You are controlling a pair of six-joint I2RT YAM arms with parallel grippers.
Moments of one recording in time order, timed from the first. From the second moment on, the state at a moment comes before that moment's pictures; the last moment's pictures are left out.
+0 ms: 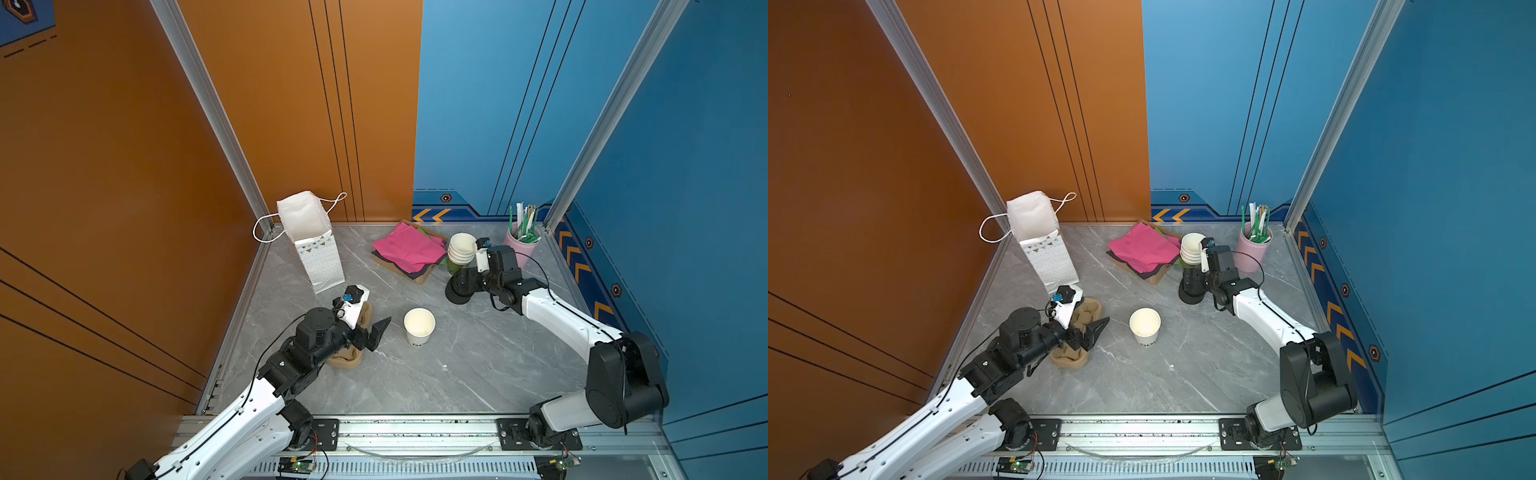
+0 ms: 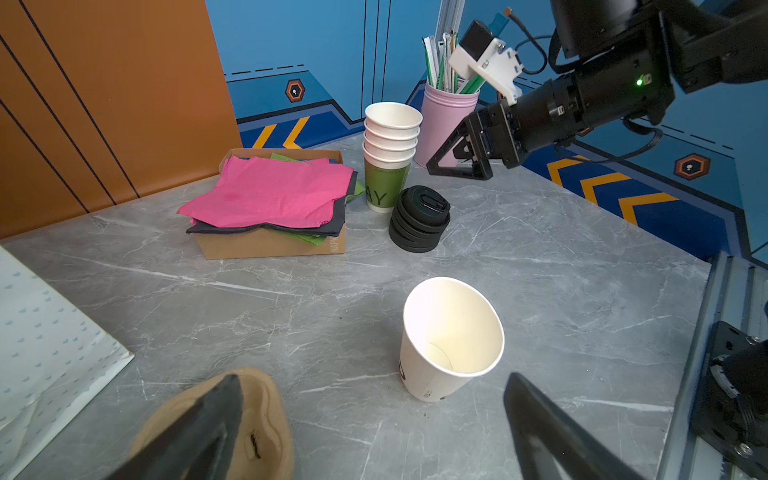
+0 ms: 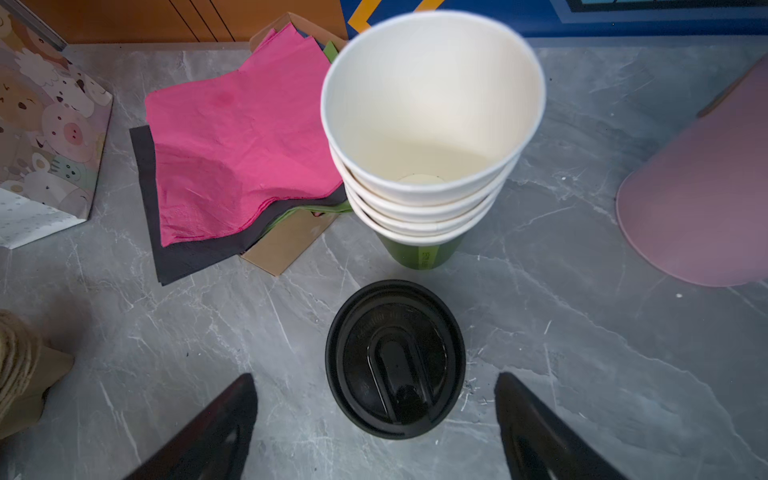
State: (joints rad) left arm -0.64 0.70 0.54 -0.14 0.07 -0.08; right arm 0.31 1.48 0.95 -0.19 -0.05 0.18
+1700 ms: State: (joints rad) left arm -0.64 0.68 0.52 -0.13 0.06 -0.08; right arm 0.34 1.61 0.93 -0.07 0.00 0.17
